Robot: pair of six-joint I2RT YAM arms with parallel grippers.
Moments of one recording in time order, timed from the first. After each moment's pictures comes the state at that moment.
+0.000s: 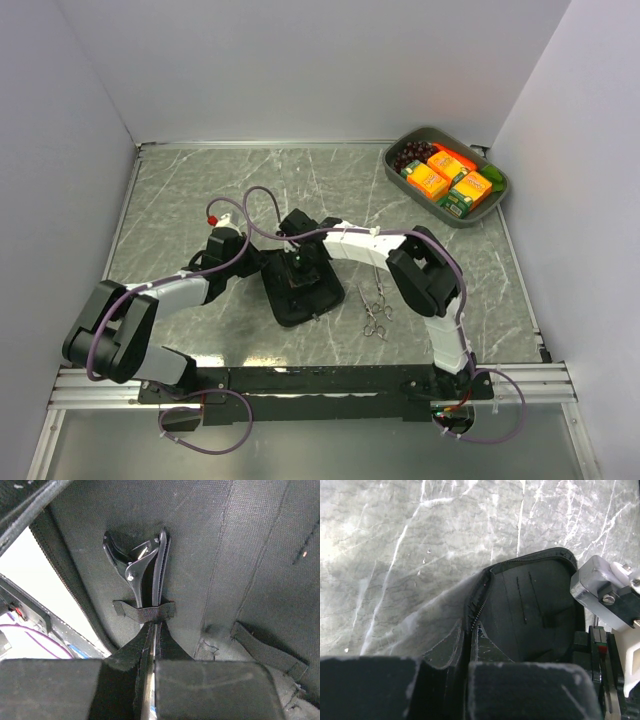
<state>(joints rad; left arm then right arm) -0.40 1.40 0.51 0.28 0.06 -0.79 0.84 2.05 1.46 -0.60 -0.36 0.51</state>
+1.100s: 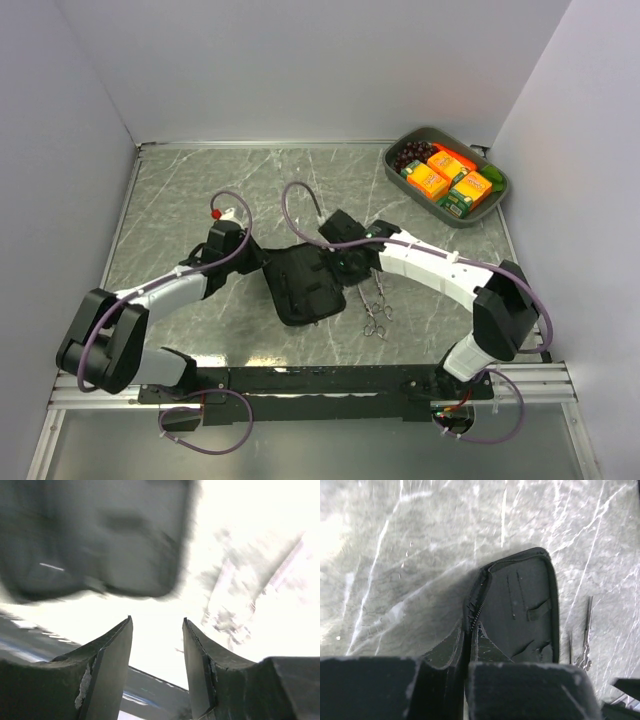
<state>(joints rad) -0.41 1.35 0.58 0.12 0.08 -0.75 0.83 1.58 1.24 -0.84 0.04 0.37</state>
